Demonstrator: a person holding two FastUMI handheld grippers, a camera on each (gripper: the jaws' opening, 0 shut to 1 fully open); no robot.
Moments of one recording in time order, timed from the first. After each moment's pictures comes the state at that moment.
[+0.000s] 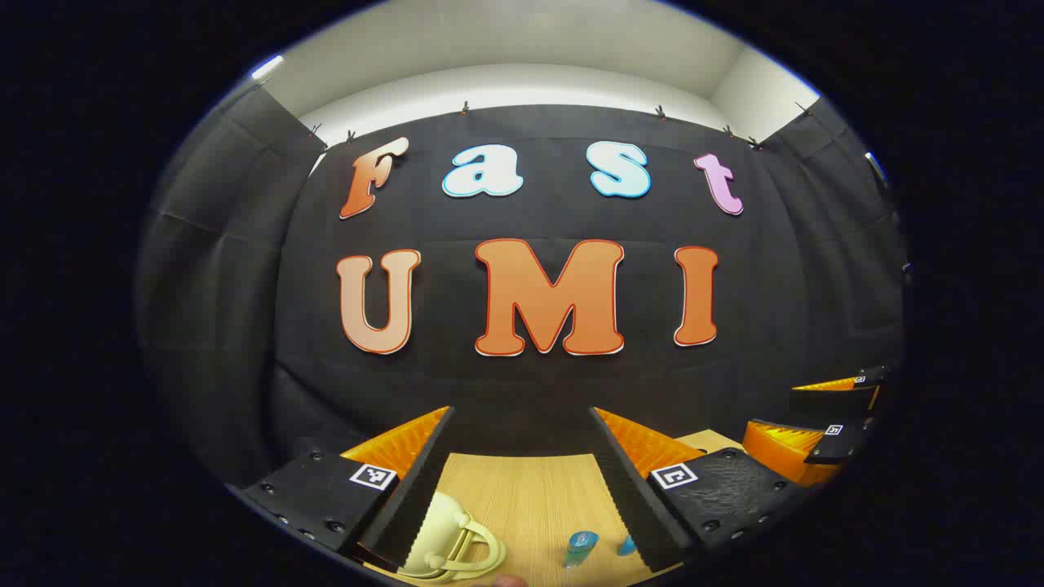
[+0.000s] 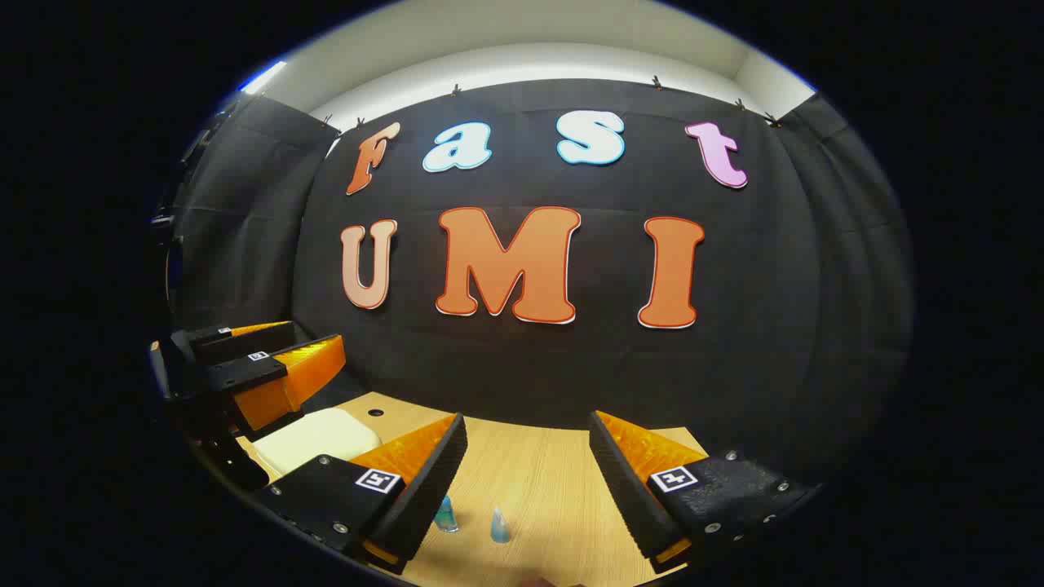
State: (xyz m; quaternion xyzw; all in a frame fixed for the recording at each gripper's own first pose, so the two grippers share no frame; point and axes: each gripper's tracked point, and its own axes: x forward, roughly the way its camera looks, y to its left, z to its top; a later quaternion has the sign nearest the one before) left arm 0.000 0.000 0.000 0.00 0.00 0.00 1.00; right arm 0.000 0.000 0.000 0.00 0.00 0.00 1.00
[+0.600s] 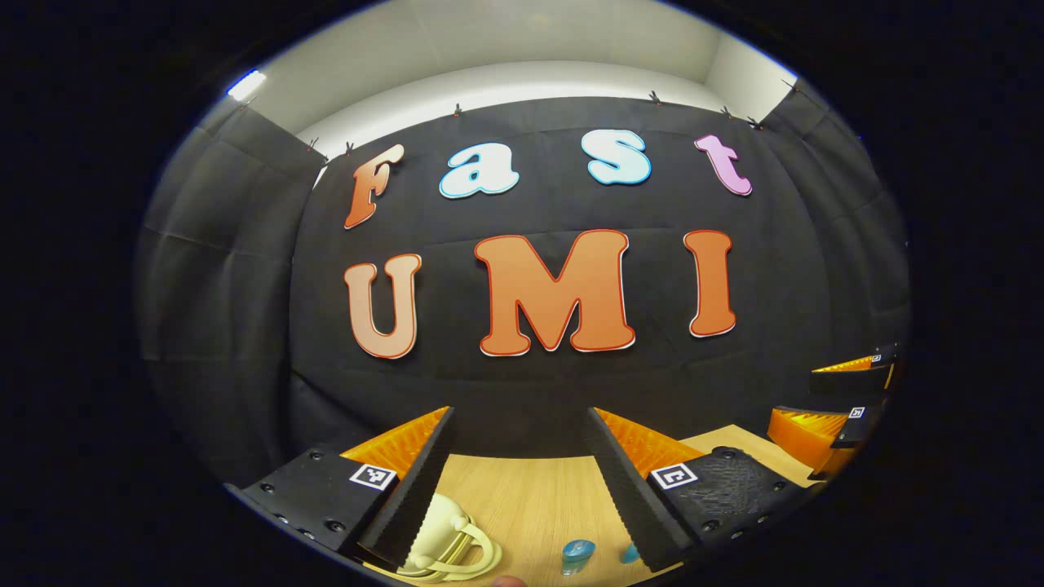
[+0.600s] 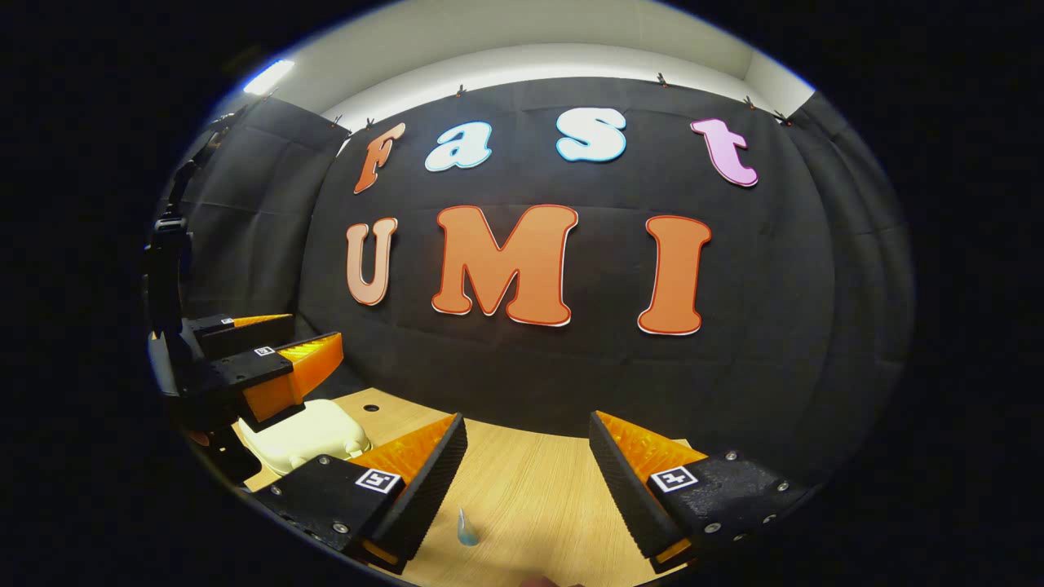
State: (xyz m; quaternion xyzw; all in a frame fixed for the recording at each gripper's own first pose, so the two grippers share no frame) left arm 0.018 -0.030 -0.011 0.04 0.00 0.05 1.00; right arm 0.021 -0.040 -0.004 -0.01 -0.01 0.04 1.00
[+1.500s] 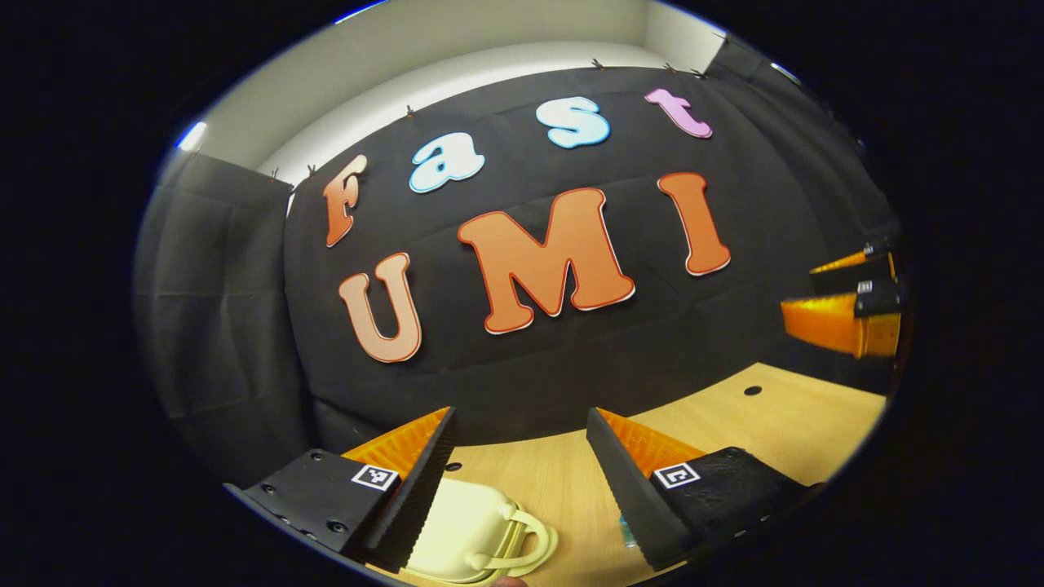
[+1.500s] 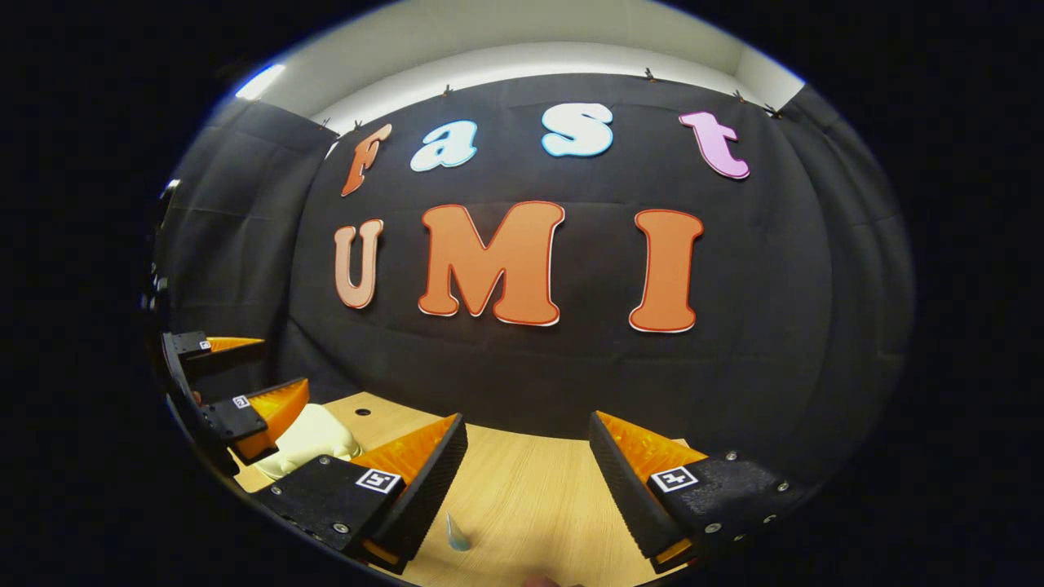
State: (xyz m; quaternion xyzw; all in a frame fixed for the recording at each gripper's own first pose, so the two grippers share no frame) left arm 0.013 -0.008 -0.065 0.17 0.04 0.03 0.98; right arm 0.039 -0.061 -0.001 0.00 -0.01 0.00 1.00
